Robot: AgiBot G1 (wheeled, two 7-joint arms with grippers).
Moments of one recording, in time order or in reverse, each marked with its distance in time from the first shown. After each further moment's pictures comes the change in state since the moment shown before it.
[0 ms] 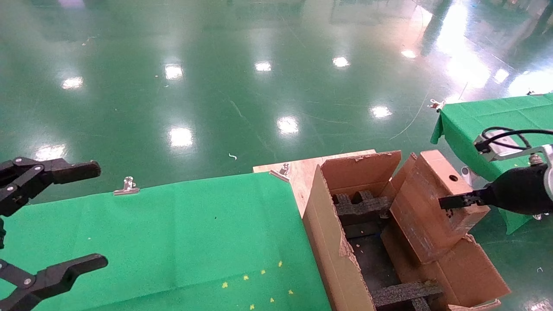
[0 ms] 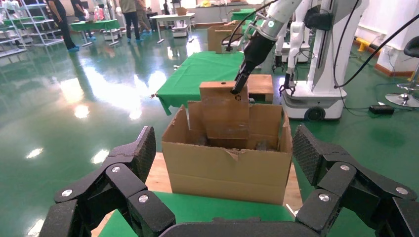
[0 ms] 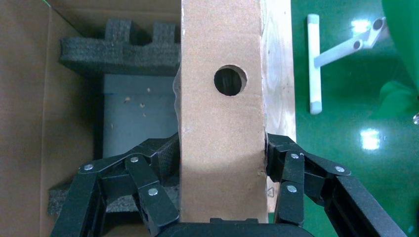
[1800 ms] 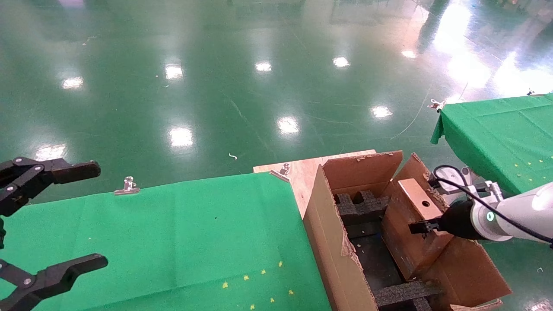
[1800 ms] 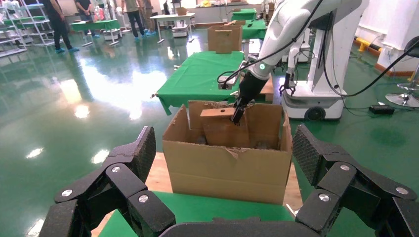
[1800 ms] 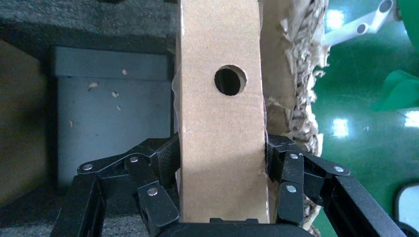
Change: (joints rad) left arm 0.000 0.000 0.000 0.000 0.000 0.000 0.000; right arm -0.362 -0.192 -0.122 -0.012 -0.345 0.318 0.493
